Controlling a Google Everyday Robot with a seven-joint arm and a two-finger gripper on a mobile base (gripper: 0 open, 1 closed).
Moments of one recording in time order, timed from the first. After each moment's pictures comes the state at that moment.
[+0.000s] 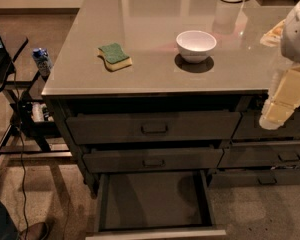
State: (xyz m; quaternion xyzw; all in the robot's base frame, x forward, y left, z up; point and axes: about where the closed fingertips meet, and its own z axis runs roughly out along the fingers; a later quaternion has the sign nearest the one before) arm 0.439 -0.215 0.982 -0.60 0.78 -0.04 0.17
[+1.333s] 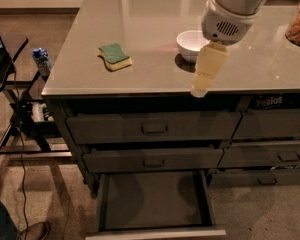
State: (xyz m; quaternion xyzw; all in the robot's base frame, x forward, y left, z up) arm 0.538 -0.130 0.958 -0.59 0.79 -0.03 0.16
